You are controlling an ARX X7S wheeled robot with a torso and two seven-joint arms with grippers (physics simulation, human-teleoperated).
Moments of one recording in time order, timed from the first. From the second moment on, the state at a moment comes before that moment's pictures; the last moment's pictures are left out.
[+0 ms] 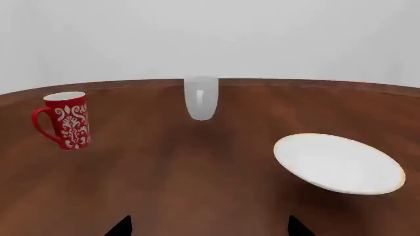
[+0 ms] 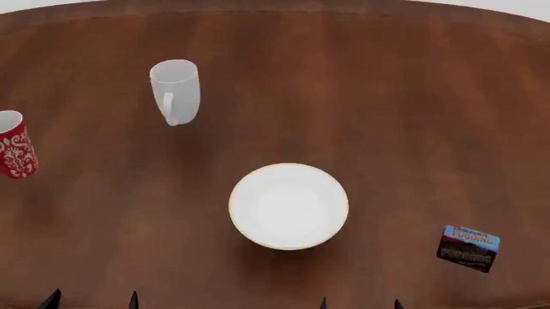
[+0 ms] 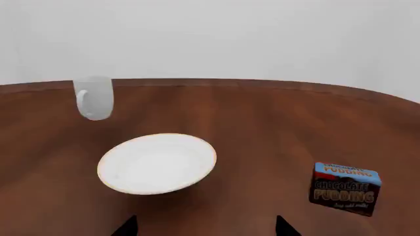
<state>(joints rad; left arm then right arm) 0.00 0.00 0.00 0.00 0.00 0.00 0.00 0.00 0.00 0.00 0.00 0.00 0.00 0.00</state>
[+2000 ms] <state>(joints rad) -0.49 -0.16 0.09 0.07 -0.16 -0.48 -0.06 0.59 0.36 0.29 -0.93 0.02 1.45 0.17</state>
